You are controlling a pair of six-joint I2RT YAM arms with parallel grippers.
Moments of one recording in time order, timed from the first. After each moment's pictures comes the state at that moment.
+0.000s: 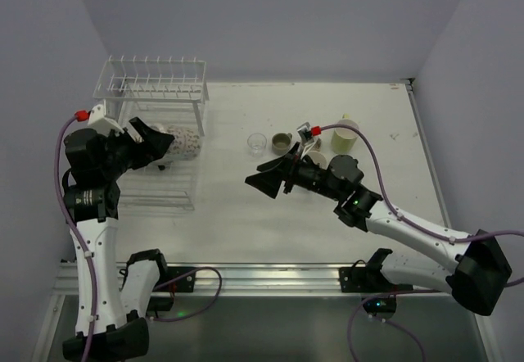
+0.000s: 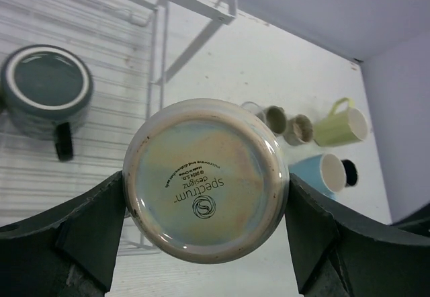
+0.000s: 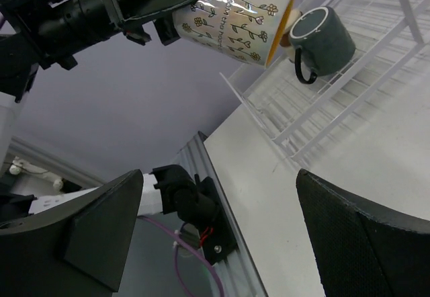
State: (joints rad) left arm 0.23 0.80 1.10 -0.68 0.41 -0.42; right arm 0.83 1.06 0.67 0.45 -0.33 0.75
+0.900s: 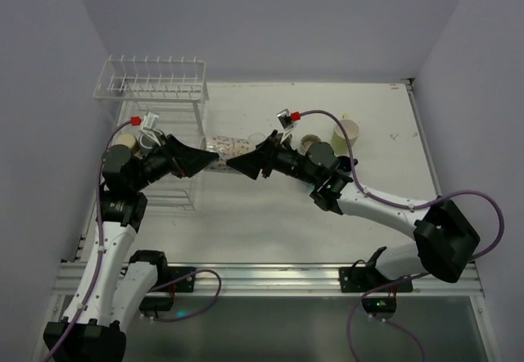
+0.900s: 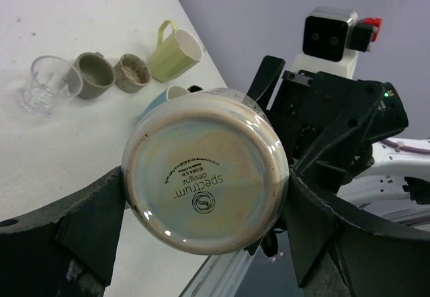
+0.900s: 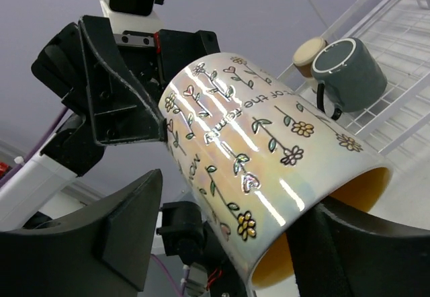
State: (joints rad) left arm -0.04 0.75 0.69 -0.02 0.83 -0.79; right arm 0.84 1.37 0.82 0.72 -0.36 0.82
